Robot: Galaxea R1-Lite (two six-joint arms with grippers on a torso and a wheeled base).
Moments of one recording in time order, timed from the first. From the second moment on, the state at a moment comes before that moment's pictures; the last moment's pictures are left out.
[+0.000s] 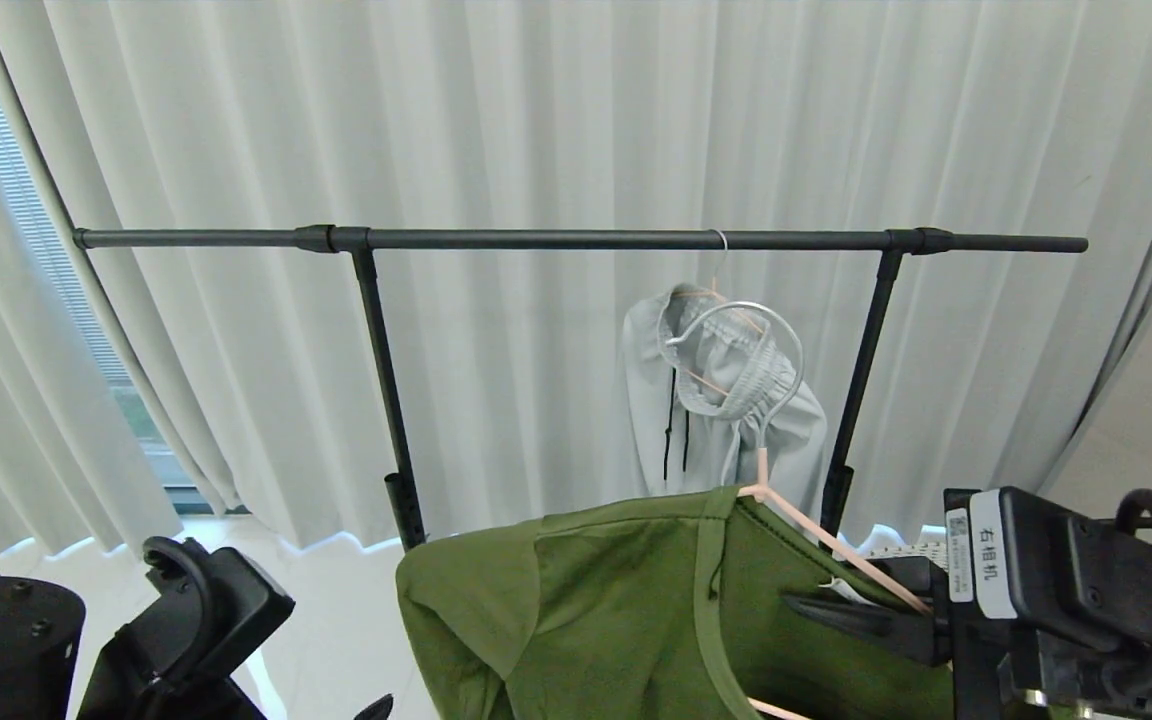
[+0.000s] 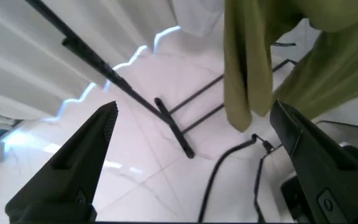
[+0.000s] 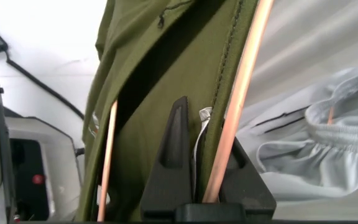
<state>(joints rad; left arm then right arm) -0.53 1.16 -0.26 -0.29 0.07 0.24 0.88 1.31 -0.64 -0.29 0.22 -0.54</state>
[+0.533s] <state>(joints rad) -0.52 1.20 -0.28 -0.29 -0.03 0.24 0.94 1.27 -0.64 -0.29 0.22 -0.54</state>
